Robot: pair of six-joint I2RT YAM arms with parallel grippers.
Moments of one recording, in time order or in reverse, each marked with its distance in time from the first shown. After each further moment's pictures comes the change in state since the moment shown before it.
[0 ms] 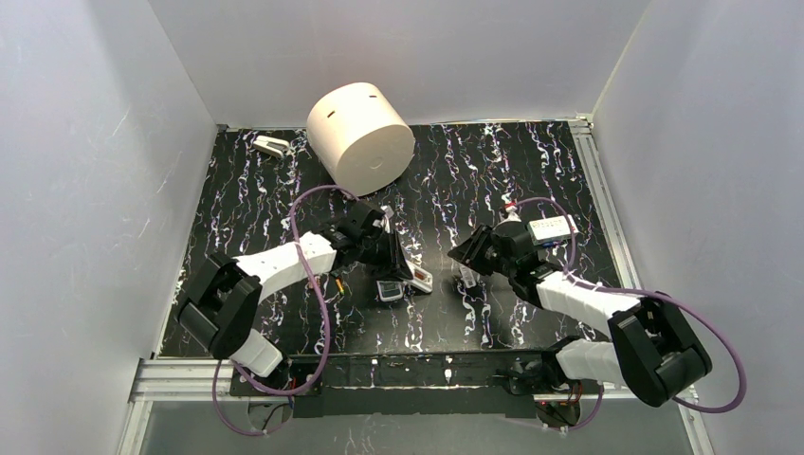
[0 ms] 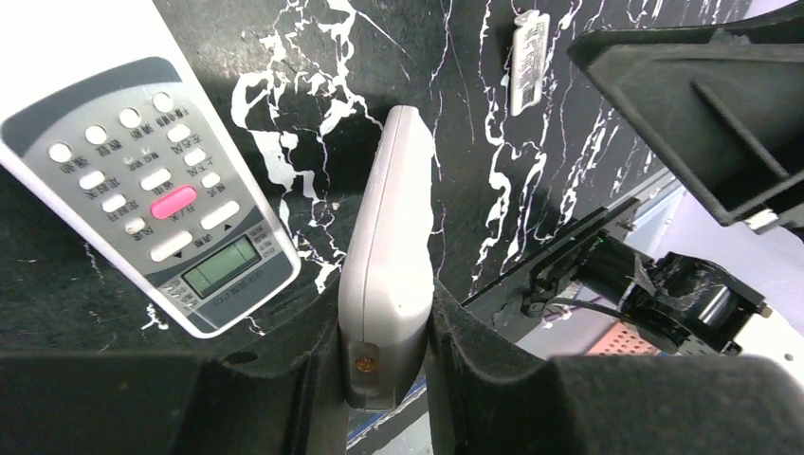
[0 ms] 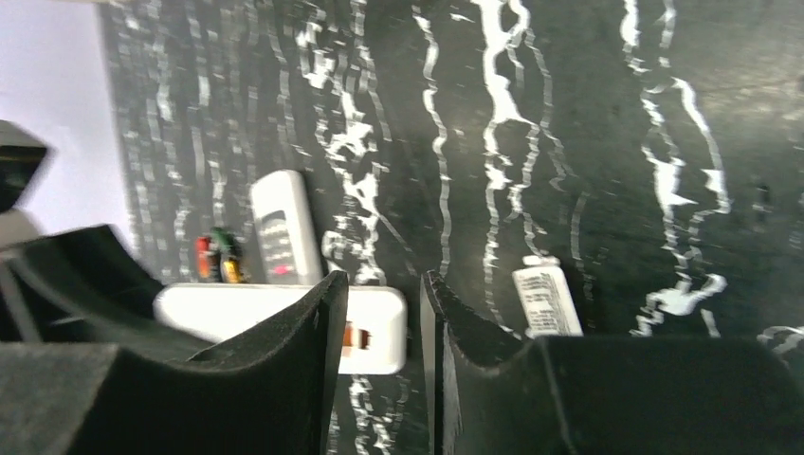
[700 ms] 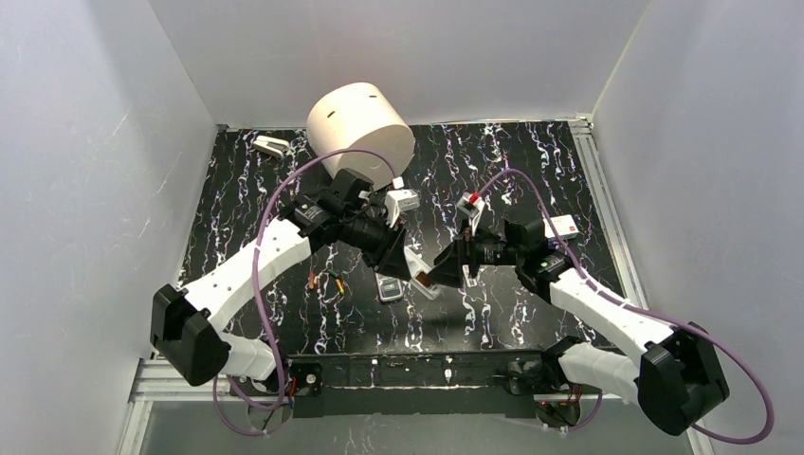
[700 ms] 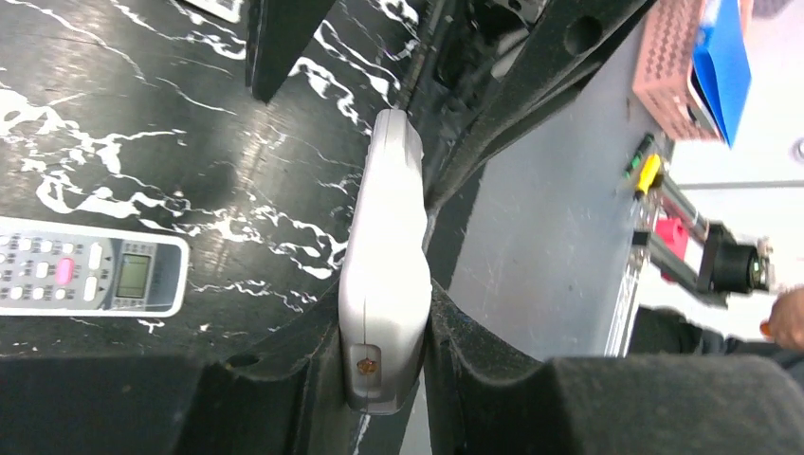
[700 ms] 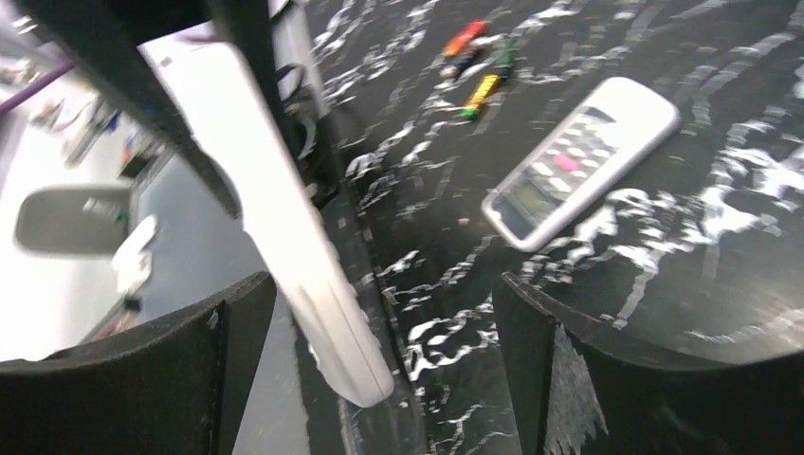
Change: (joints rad) left arm 0.000 -0.152 0.342 -0.449 0.407 0.751; right arm 0.020 -0.146 0.169 -0.142 -0.672 -0.545
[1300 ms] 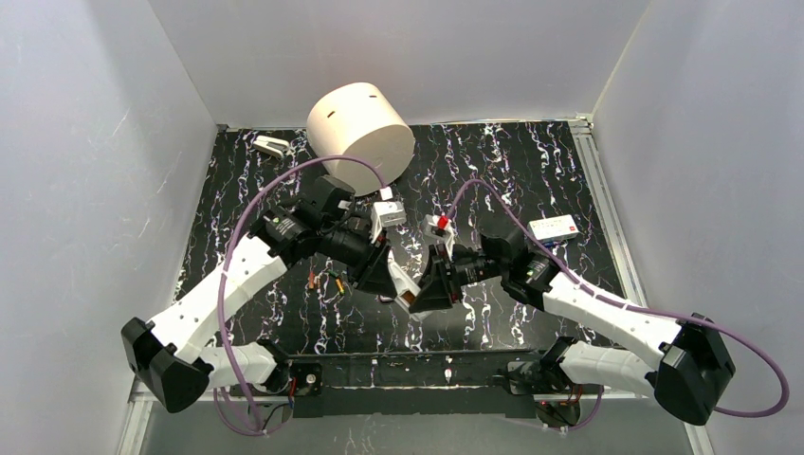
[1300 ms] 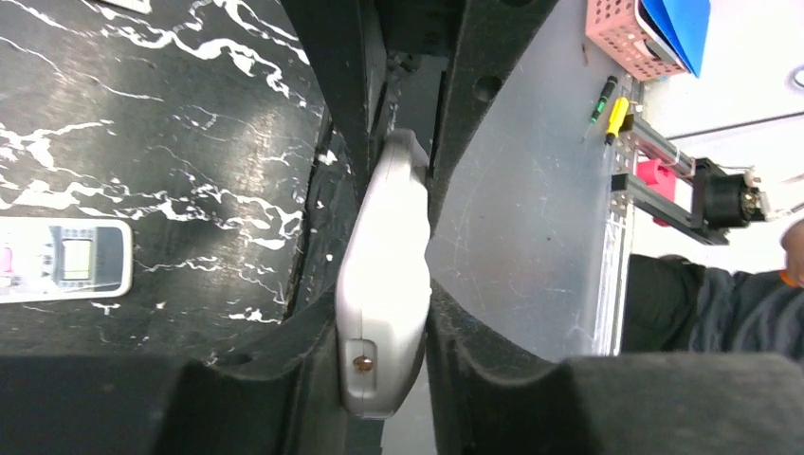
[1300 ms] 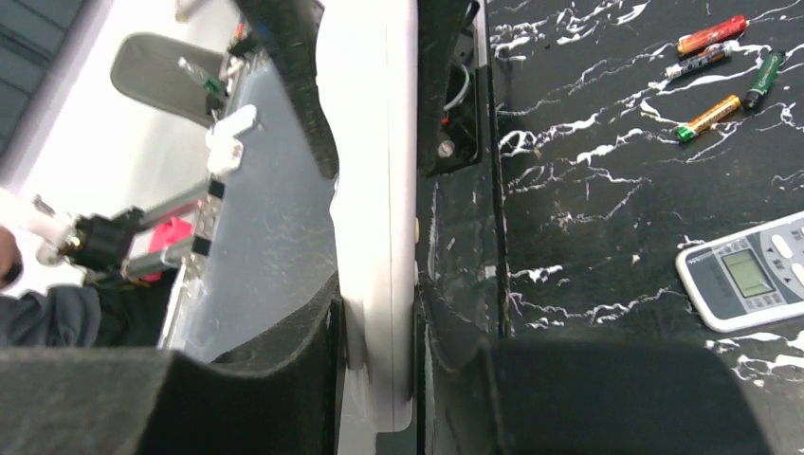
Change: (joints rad) left arm -0.009 -0.161 0.007 -0.182 0.113 0.143; right arm 0.274 -0.002 0.095 -0.041 -0.147 -0.067
